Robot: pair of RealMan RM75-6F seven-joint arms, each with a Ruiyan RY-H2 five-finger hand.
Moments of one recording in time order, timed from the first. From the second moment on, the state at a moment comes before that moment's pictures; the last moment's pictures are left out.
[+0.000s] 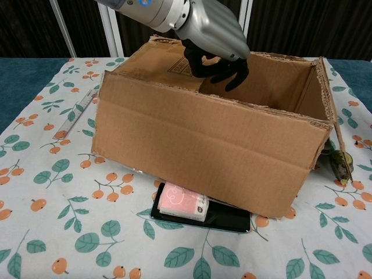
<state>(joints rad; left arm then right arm) -1.51 -1.35 -0.15 -1.39 1.36 0.28 0.38 0.25 -1.19 0.16 -1.43 -1.30 1.46 0.11</state>
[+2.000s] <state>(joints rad) -1.40 -0.79 -0.11 -1.72 1.31 0.41 0.39 0.23 -1.20 0.19 -1.45 -1.35 1.42 0.11</state>
